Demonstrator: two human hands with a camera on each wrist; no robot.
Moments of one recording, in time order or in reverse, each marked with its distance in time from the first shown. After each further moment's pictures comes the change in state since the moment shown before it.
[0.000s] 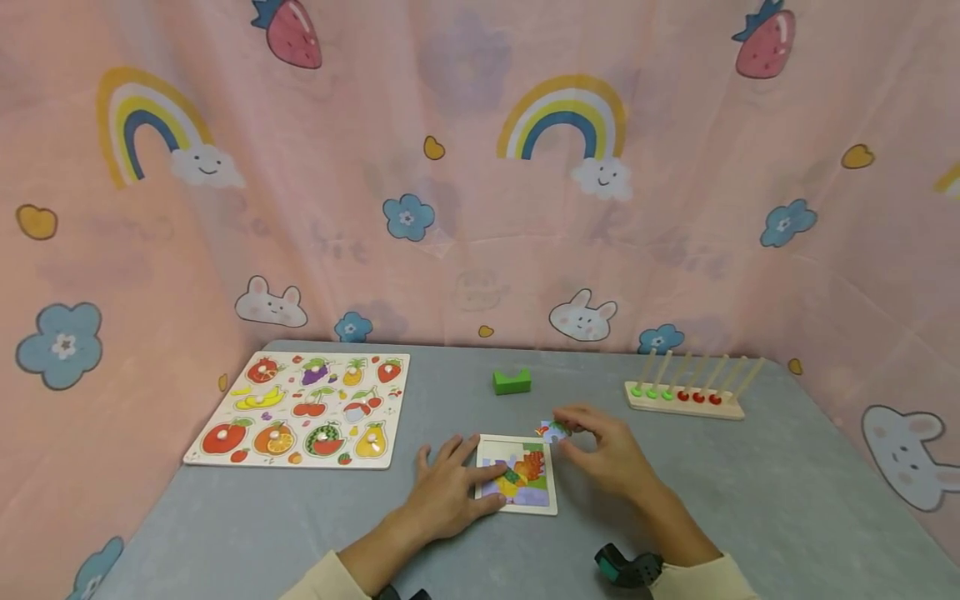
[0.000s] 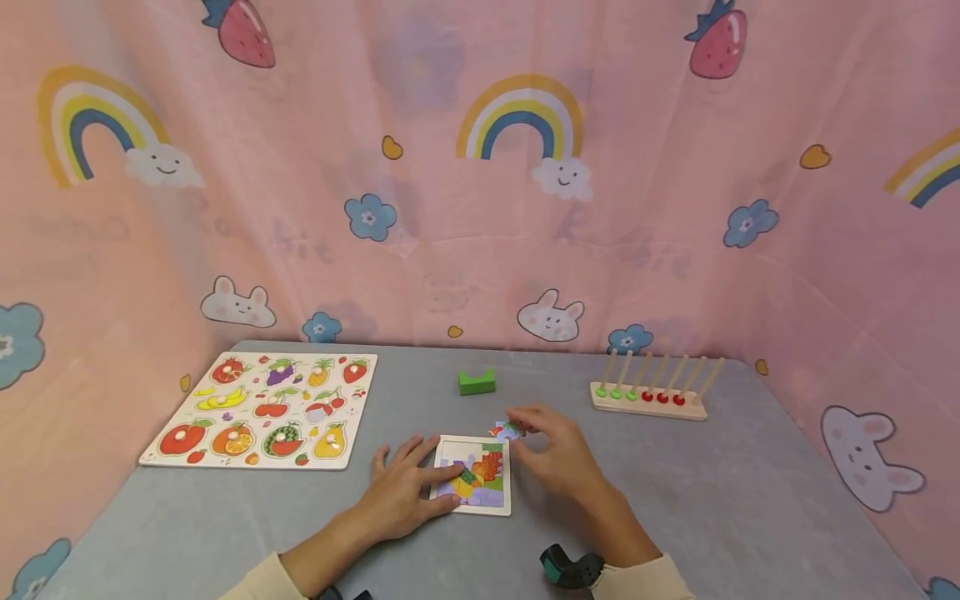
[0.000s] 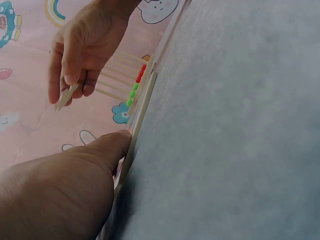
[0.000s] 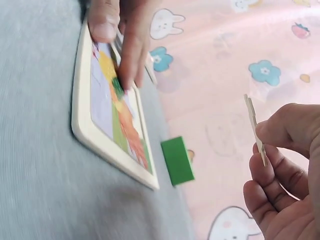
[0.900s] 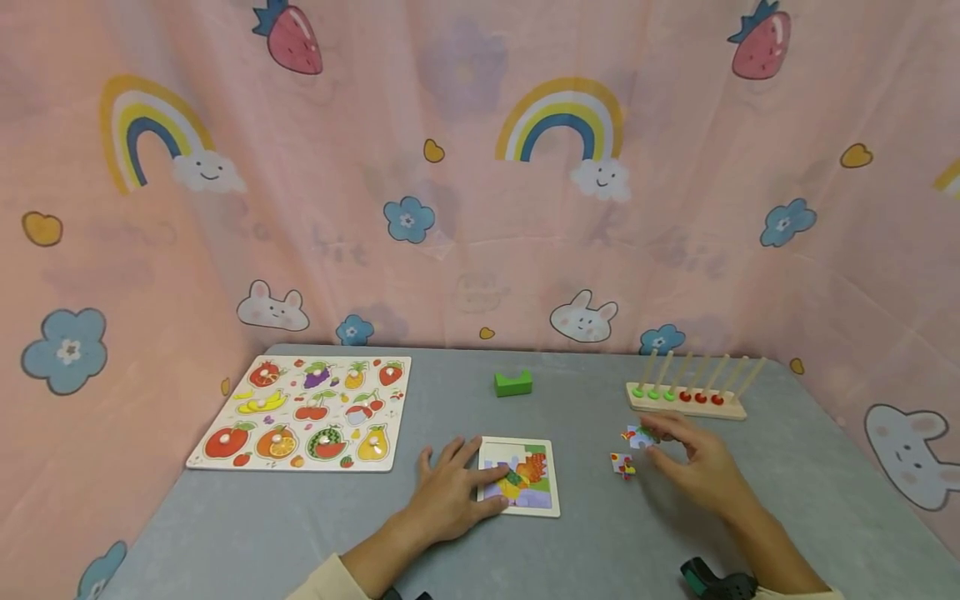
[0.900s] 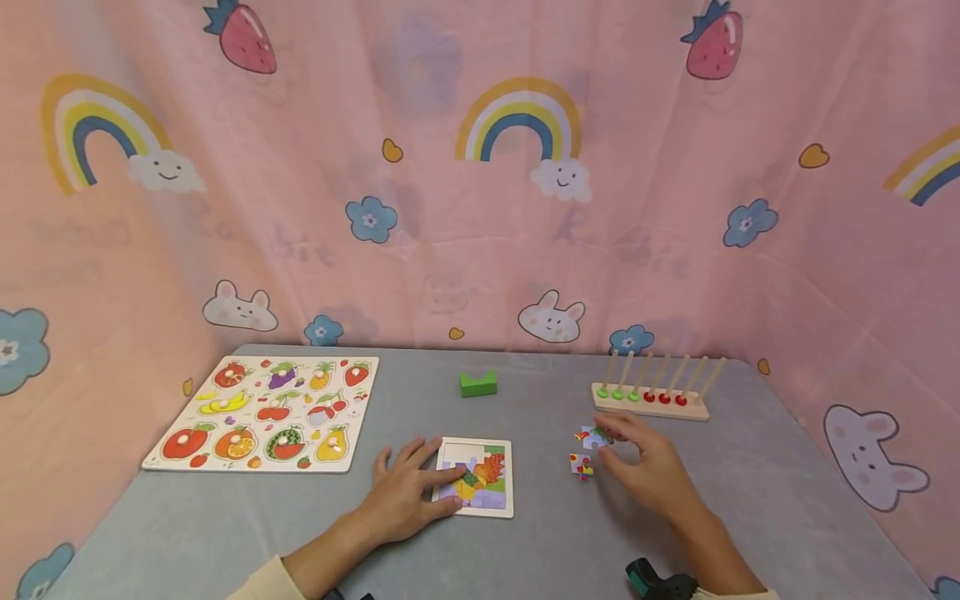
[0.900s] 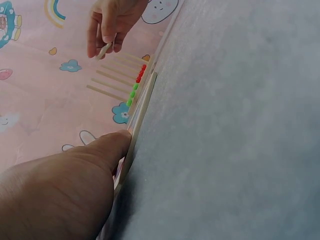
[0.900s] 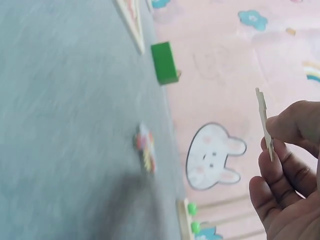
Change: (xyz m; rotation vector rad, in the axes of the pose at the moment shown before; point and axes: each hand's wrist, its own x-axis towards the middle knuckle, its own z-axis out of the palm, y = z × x) left_hand -0.001 0.000 0.001 -0.021 -0.018 -0.008; right_hand -0.050 0.053 -0.071 -0.161 0.066 0.024
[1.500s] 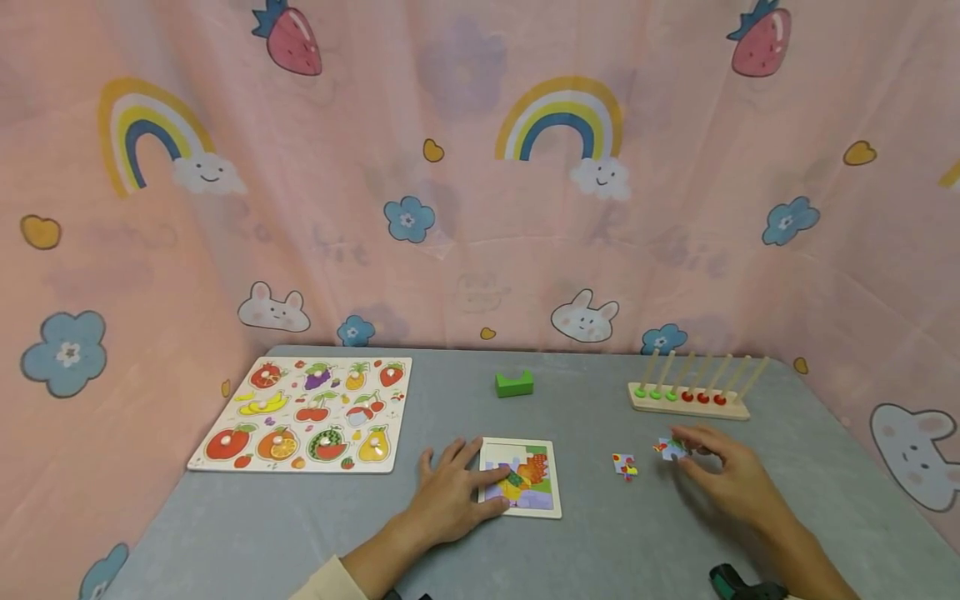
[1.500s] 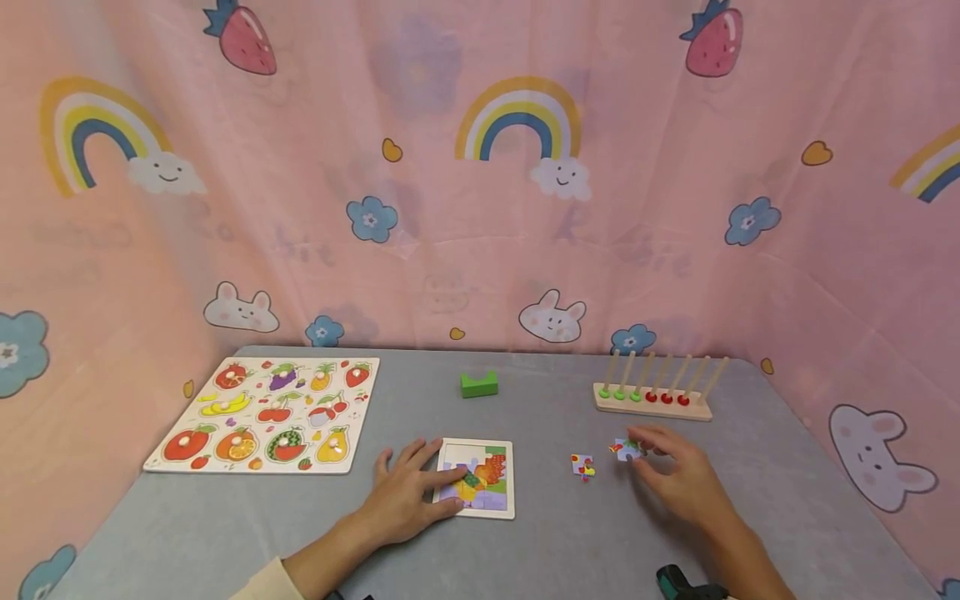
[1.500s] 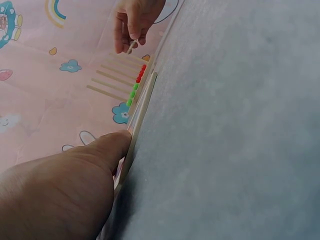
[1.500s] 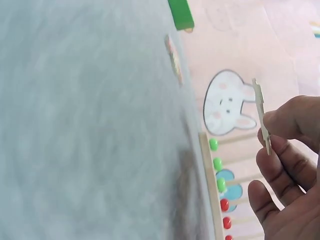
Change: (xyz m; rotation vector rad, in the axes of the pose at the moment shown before) left_hand 0.000 -0.001 0.002 0.003 0.004 0.004; right_hand -0.029 0.040 -0.015 -0.161 0.004 0.158
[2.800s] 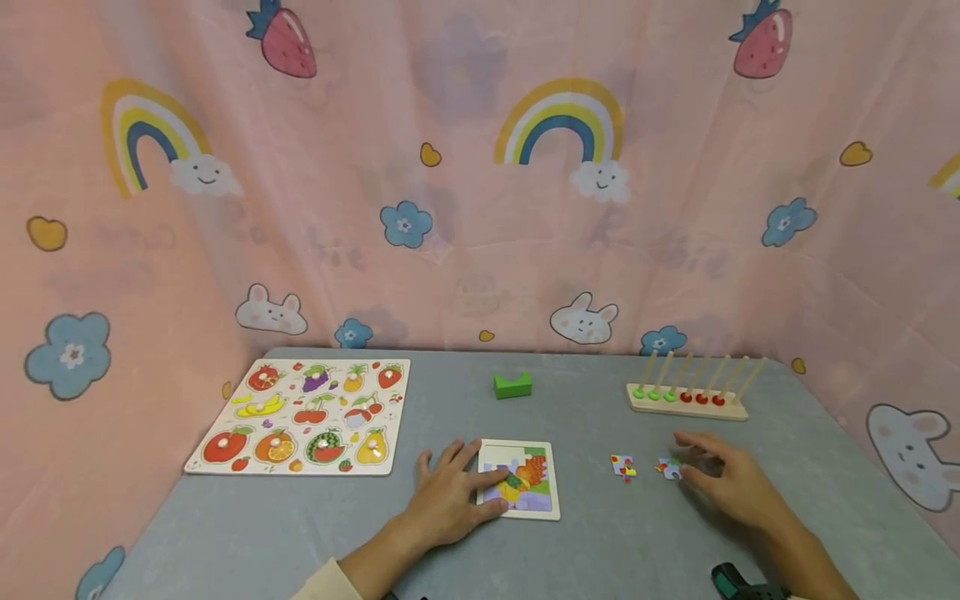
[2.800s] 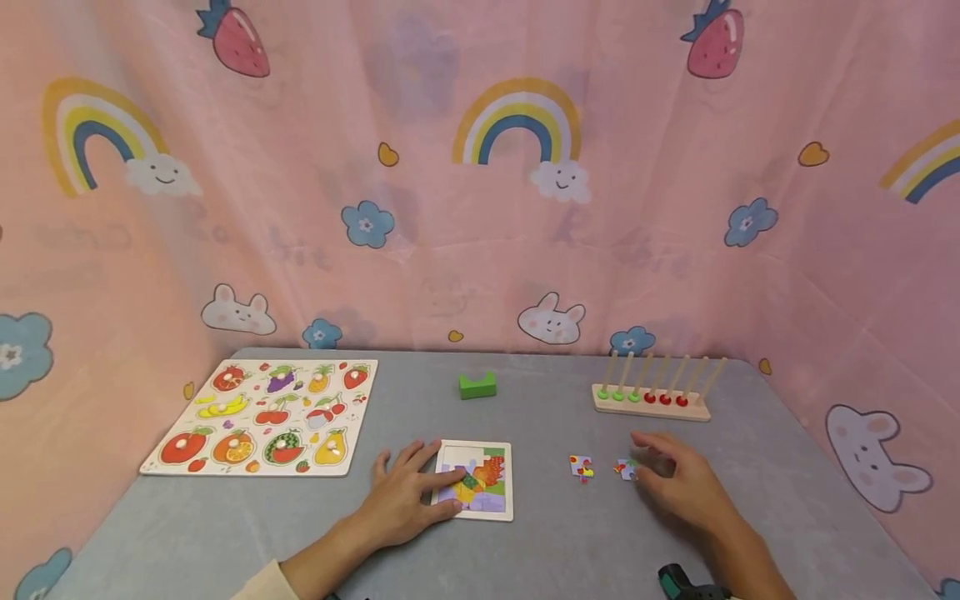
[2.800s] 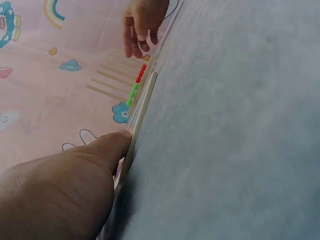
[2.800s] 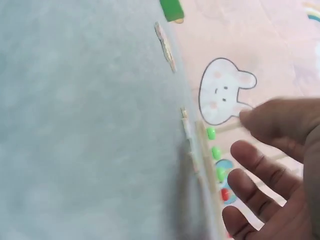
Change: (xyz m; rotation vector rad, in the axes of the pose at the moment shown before) left_hand 0.000 0.000 -0.003 0.005 -0.013 0.003; right_hand -0.002 0.015 -0.001 -0.002 -0.154 0.142
